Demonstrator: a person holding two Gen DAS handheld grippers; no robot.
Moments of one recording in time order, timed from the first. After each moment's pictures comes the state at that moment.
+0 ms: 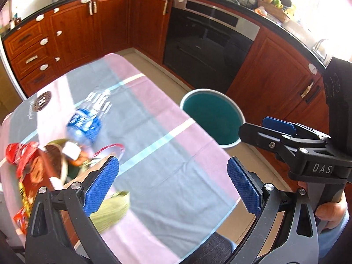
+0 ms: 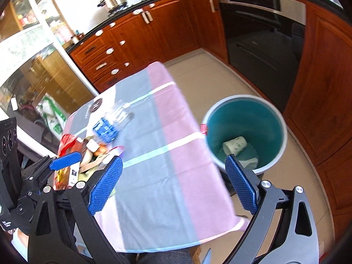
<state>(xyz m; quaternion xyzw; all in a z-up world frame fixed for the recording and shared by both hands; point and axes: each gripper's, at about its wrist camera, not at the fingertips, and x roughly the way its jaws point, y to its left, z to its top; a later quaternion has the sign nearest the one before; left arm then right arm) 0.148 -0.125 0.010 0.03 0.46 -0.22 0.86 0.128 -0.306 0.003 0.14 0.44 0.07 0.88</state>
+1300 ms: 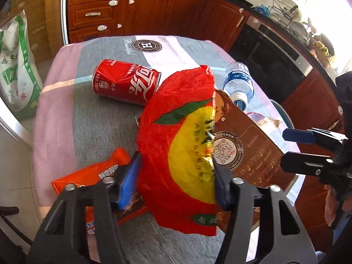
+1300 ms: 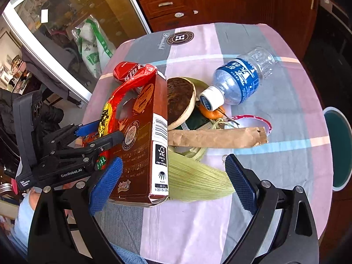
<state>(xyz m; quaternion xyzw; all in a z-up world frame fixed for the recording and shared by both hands) 0.144 0.145 -0.074 -0.09 0.47 -0.12 0.87 0.162 -0.042 -0.046 0.01 0.54 0.23 0.81</state>
